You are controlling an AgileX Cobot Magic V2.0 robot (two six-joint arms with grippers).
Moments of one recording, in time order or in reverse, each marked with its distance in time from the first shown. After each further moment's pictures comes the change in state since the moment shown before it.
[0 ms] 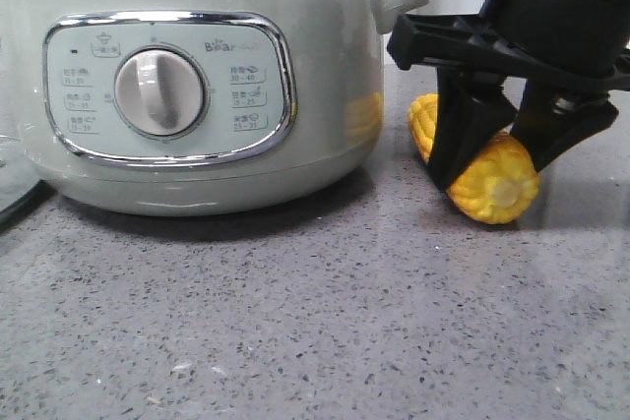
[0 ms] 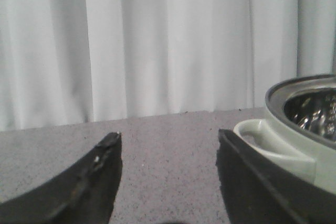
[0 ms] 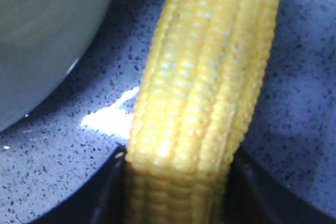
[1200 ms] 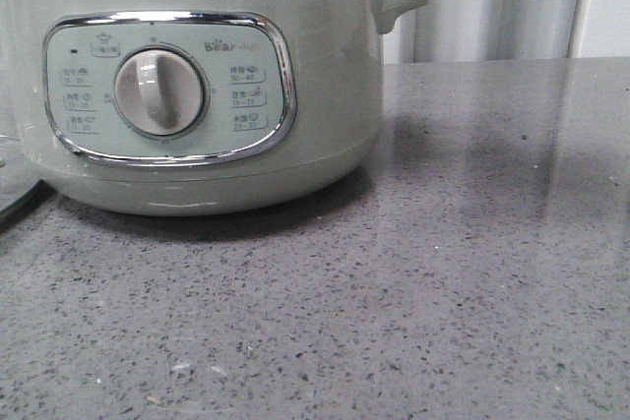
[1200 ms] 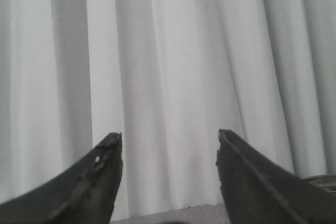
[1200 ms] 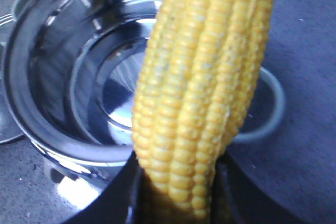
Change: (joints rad) left arm 0.000 -0.136 -0.107 0.053 -0.009 0.002; right arm 0.142 -0.181 -0.343 -0.052 0.086 -0.080
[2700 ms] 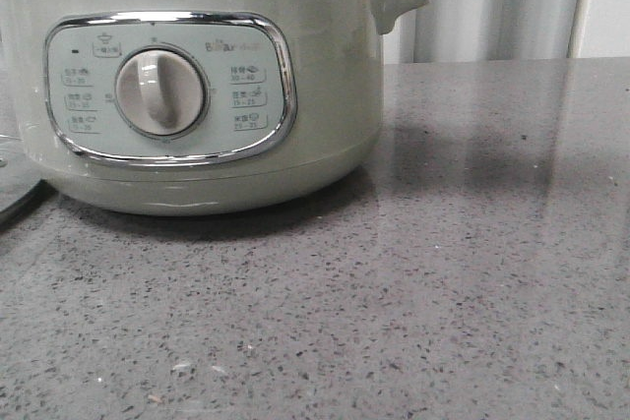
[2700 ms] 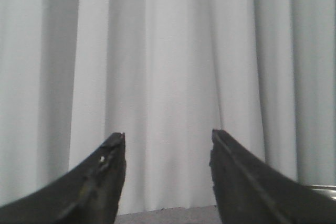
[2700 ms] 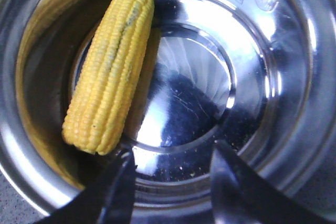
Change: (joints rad) left arm 0.000 -0.008 0.000 0.081 -0.004 -0.155; right arm 0.069 0.310 -0.289 -0.035 0.169 -0.002
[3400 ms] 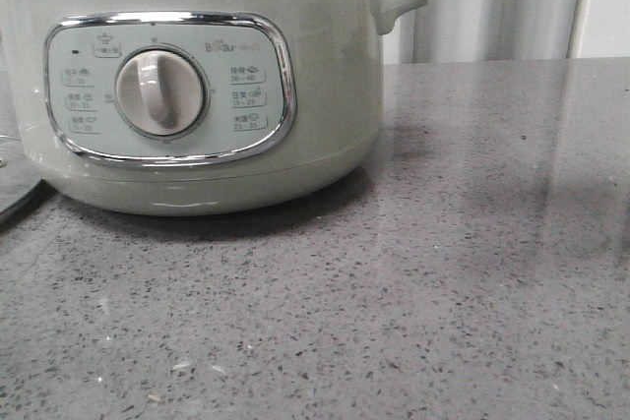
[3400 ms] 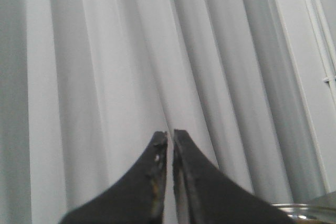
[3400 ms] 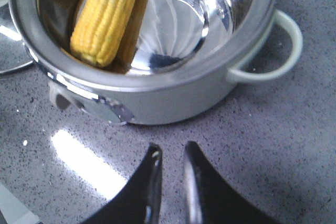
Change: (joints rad) left arm 0.000 -0.290 0.030 0.275 0.063 -0.192; right arm 0.000 -0.385 0.310 -0.039 0.007 0.000
